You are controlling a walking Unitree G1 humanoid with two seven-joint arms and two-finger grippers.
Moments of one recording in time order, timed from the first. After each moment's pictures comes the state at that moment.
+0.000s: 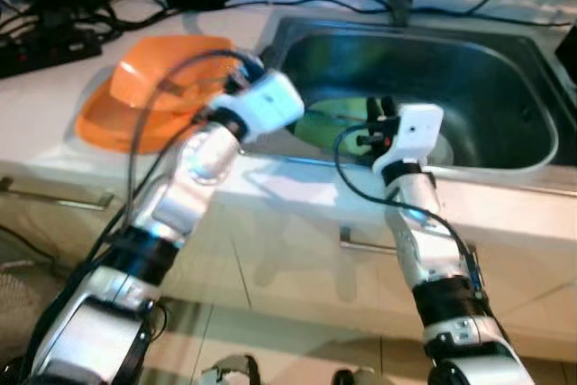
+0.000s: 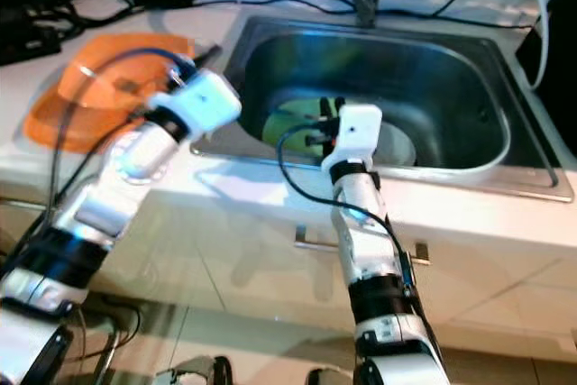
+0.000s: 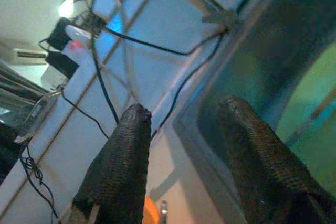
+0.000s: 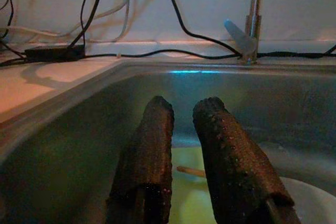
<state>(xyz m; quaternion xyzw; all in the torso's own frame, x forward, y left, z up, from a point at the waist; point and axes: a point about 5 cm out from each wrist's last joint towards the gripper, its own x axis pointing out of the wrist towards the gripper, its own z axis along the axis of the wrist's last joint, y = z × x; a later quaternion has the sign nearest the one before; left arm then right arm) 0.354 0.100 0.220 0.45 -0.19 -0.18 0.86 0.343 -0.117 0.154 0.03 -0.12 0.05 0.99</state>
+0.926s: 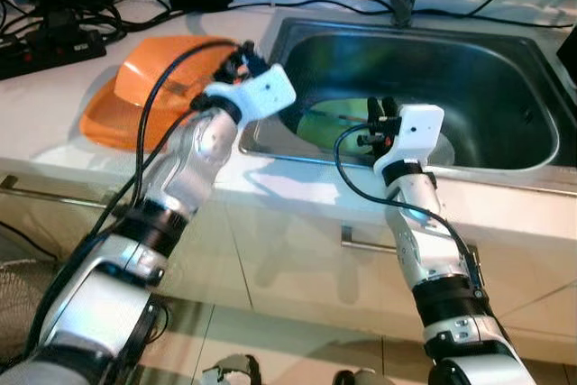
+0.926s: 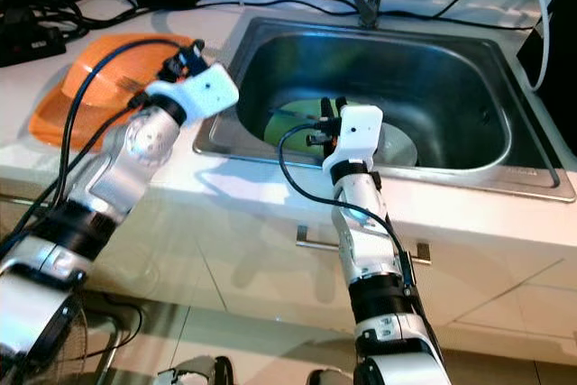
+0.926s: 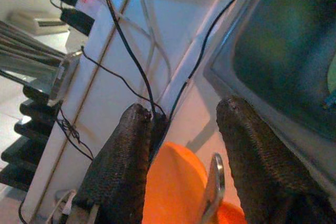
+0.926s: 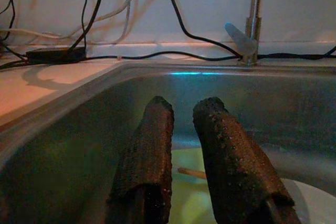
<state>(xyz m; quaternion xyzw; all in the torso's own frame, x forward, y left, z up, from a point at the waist) 0.382 0.114 0.222 0.51 -0.13 -0.10 0.85 0.344 -0.119 0.153 0.03 -0.12 0.05 0.99</state>
